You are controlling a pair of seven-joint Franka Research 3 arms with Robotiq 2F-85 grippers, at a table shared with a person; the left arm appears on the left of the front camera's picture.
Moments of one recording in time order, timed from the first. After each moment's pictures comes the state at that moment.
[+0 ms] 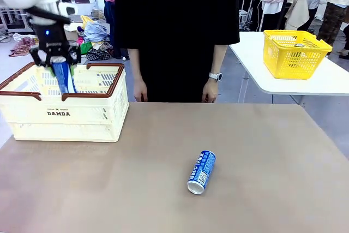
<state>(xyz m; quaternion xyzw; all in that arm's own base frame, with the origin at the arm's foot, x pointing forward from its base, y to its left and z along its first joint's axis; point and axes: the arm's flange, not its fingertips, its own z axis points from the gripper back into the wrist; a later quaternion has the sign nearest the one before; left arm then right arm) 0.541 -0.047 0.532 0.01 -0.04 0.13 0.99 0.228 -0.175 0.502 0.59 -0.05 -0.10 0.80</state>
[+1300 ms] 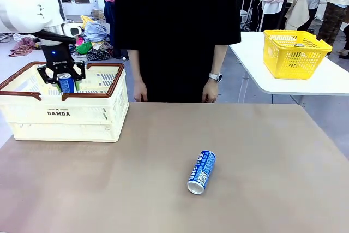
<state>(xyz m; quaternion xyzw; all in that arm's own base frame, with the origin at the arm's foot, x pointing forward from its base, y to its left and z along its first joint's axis) 0.559 -0.047 0.481 -0.01 -0.03 0.11 0.99 0.228 -0.175 0.502 0.59 -0.05 -0.10 0.80</state>
